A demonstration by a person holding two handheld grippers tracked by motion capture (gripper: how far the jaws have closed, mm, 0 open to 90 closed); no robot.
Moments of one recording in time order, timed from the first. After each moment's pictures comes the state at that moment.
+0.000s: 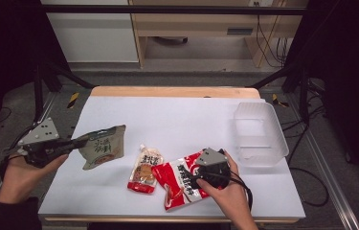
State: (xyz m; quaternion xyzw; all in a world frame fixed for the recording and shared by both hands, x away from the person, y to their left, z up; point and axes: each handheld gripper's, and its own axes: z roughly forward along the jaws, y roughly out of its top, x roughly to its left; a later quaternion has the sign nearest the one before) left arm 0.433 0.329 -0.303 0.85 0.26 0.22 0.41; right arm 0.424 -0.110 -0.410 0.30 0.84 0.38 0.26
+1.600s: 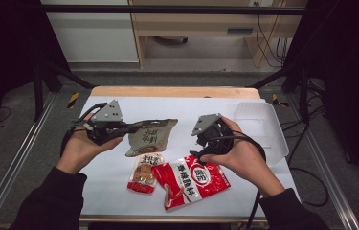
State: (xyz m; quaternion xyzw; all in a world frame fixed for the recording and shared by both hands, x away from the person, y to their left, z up) left arm 0.484 0.199 -0.286 0.88 0.16 0.19 0.40; right arm 0.470 -0.109 -0.312 0.18 0.92 0.27 0.22
